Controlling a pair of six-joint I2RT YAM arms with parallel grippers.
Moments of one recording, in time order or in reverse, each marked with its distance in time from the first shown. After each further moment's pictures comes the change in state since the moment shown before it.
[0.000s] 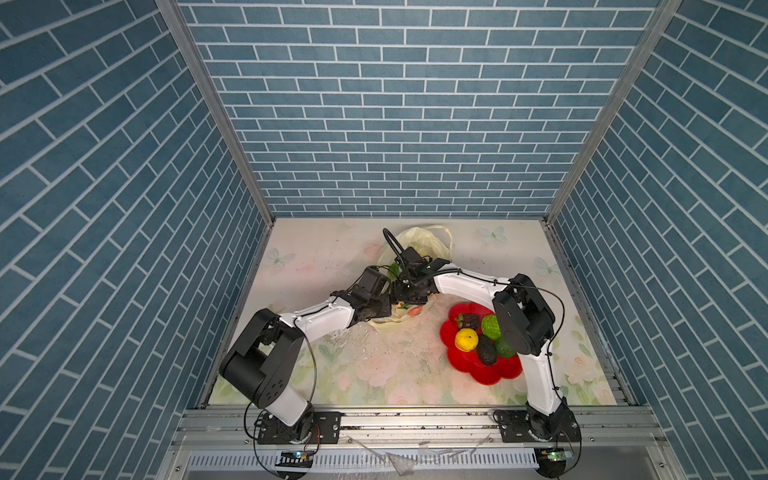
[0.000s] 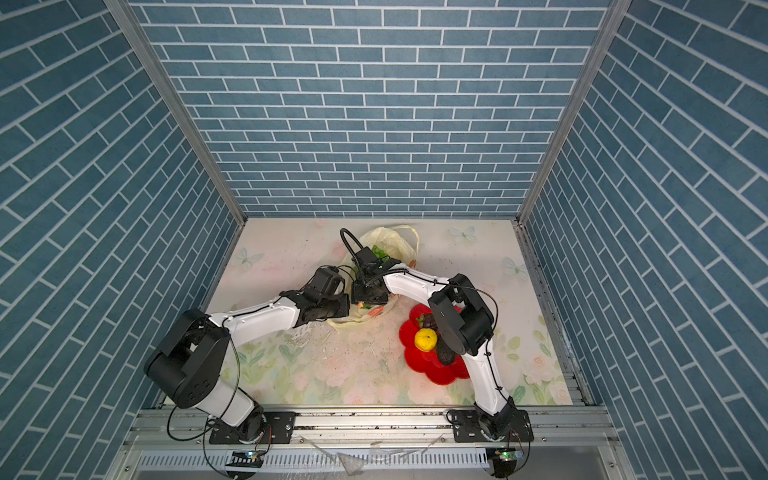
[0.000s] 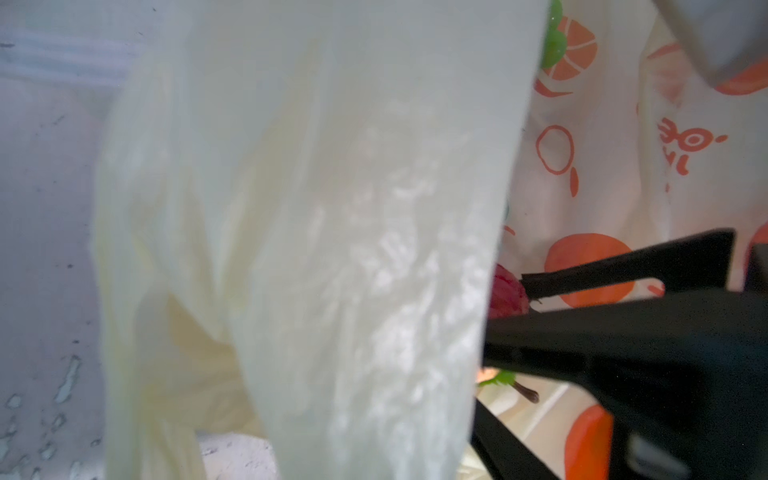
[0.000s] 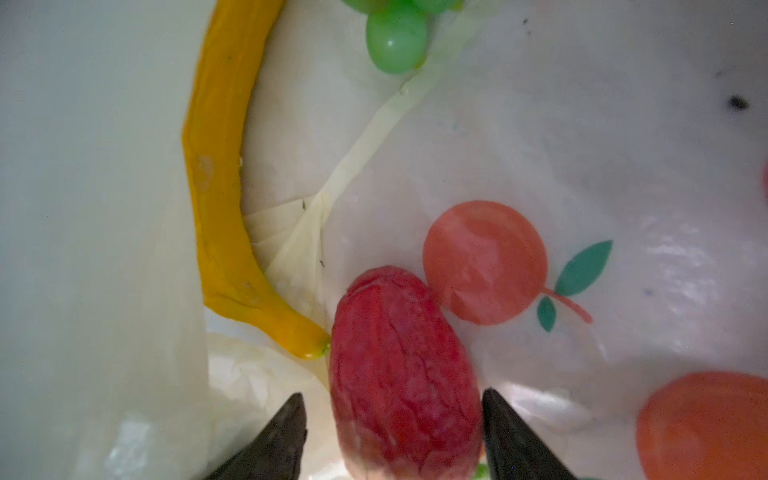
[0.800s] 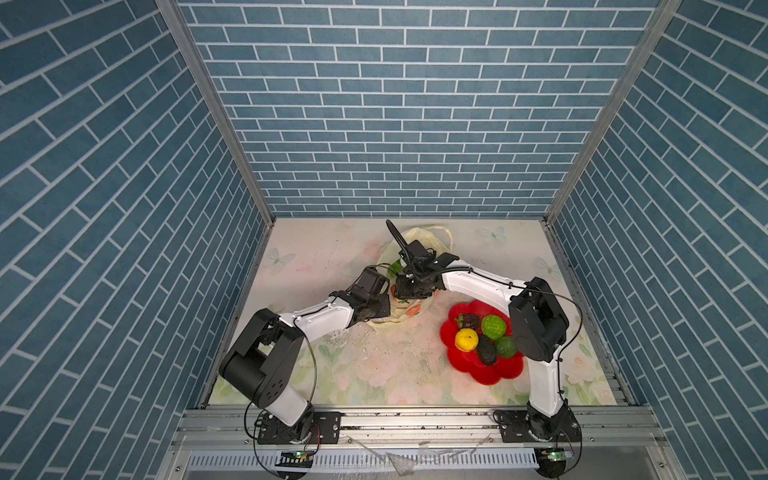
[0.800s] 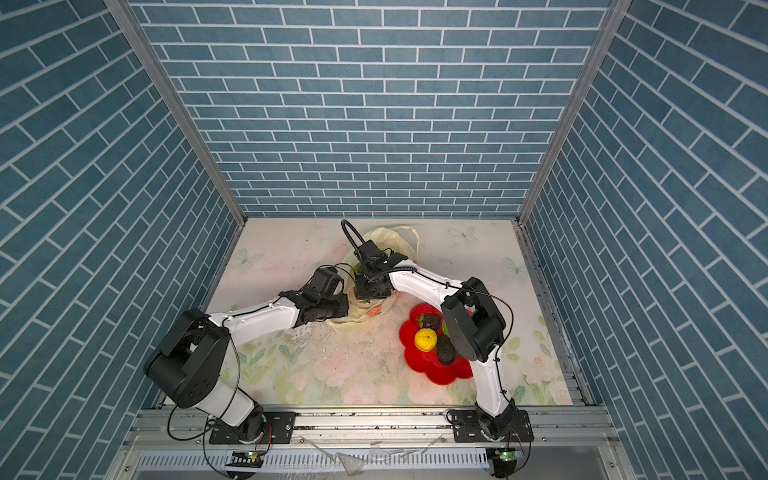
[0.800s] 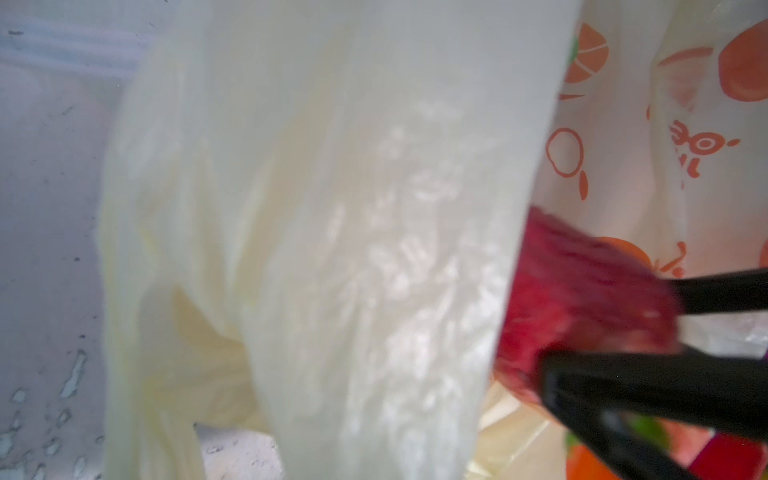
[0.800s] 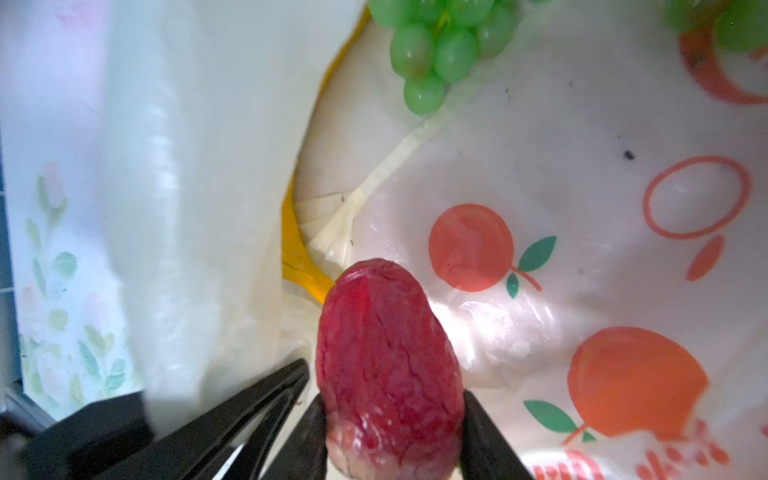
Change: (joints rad) left arm 0.004 0.000 -0.010 0.004 0.003 -0.006; right arm -0.016 -0.125 0.000 -0.051 0.019 -0.072
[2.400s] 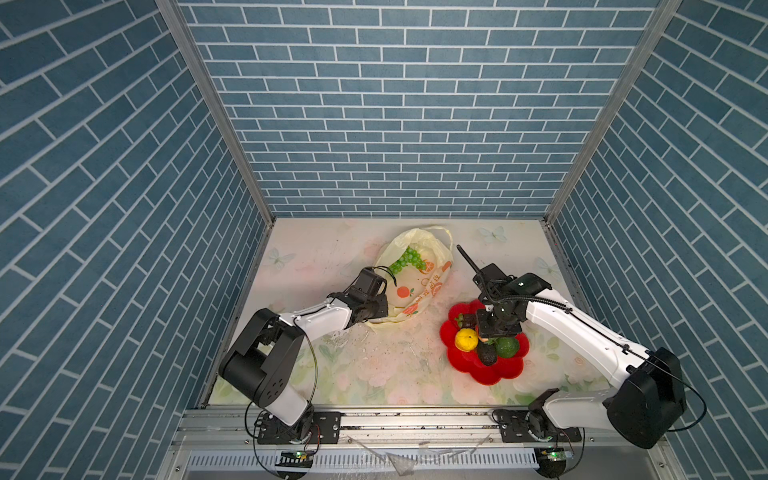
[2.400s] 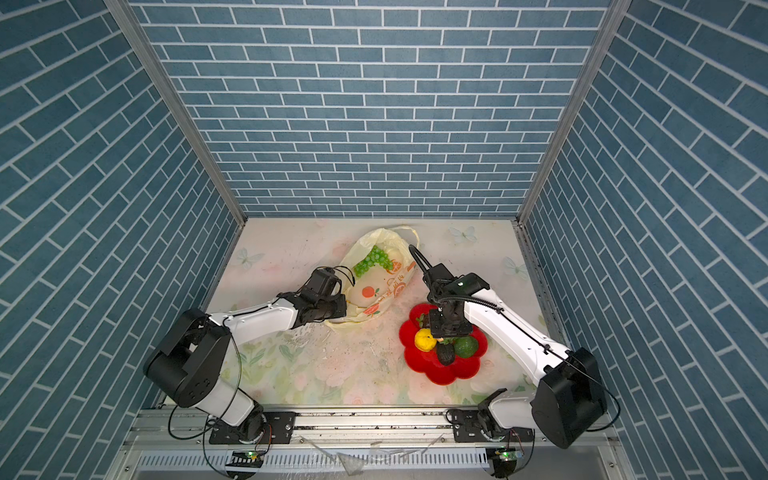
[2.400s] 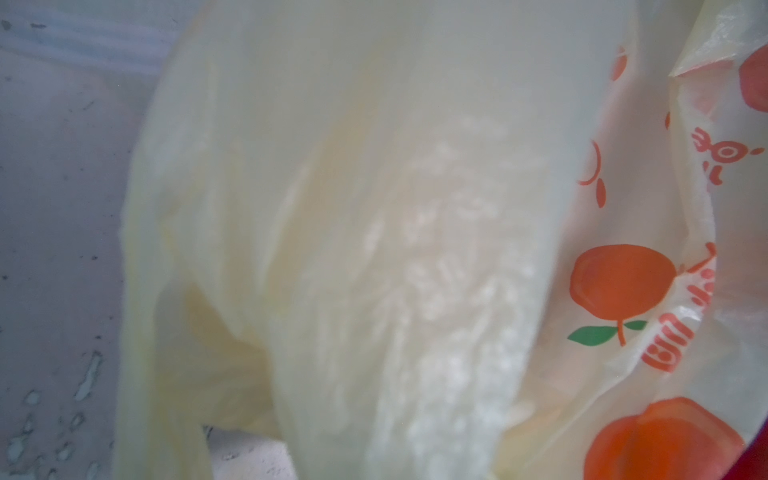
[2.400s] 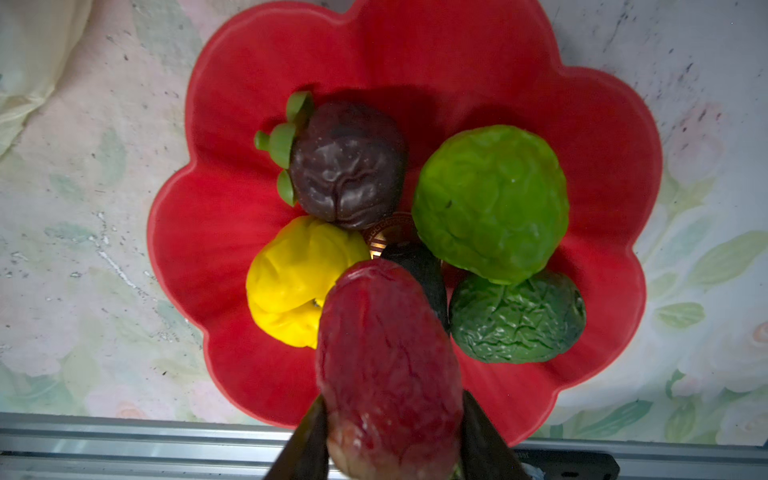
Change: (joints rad) left arm 0.020 0.000 -0.024 0.033 0.000 0.000; right arm -0.209 -0.654 -0.528 -0.527 0.169 -0.103
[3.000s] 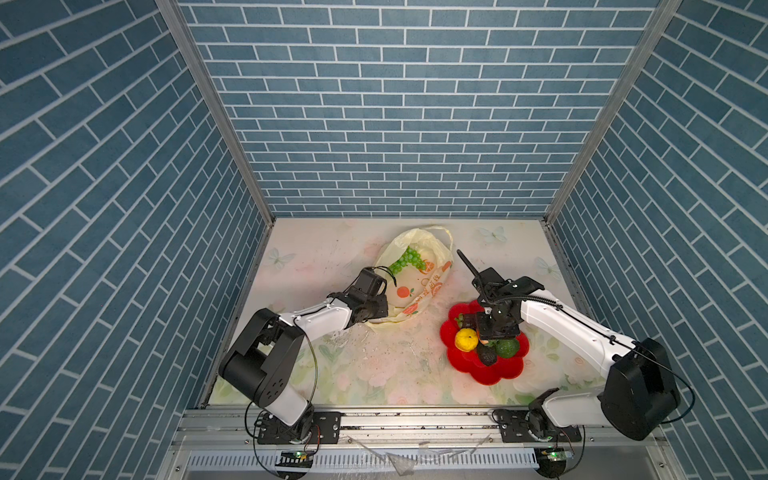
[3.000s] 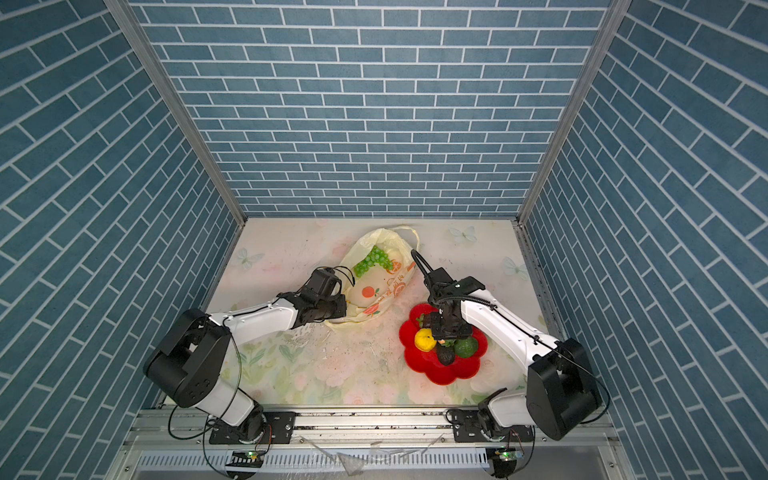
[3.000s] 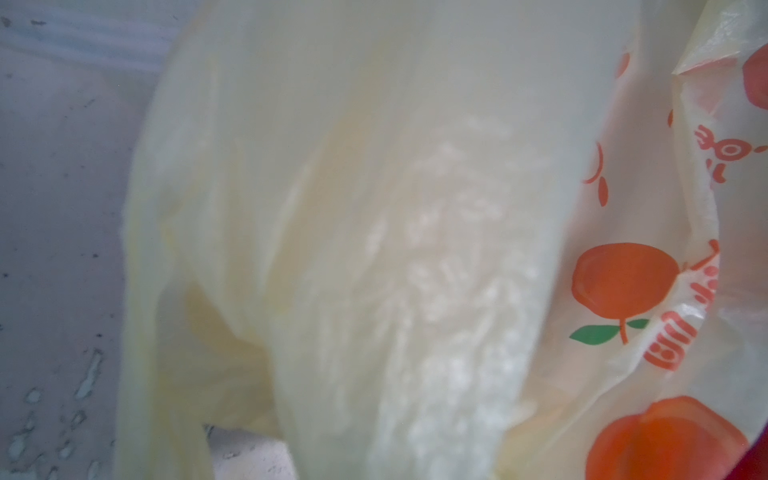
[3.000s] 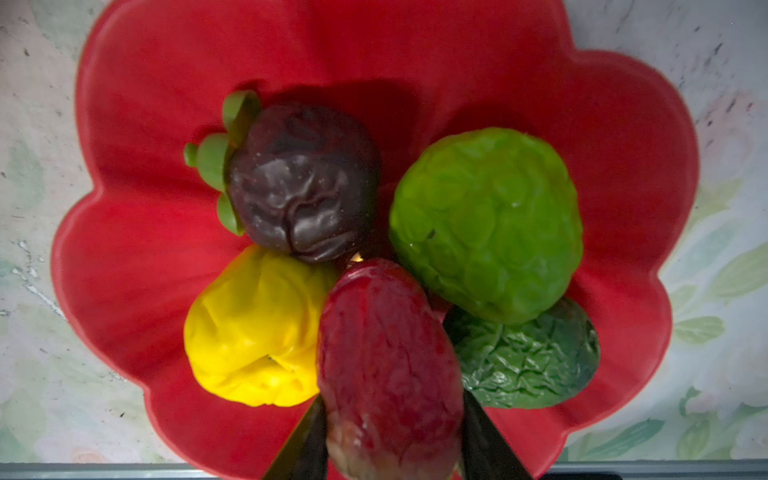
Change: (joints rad) left arm 0.000 0.000 0.000 -0.003 0.000 0.000; right arm -0.029 0.040 -0.070 0.079 0.009 -0.005
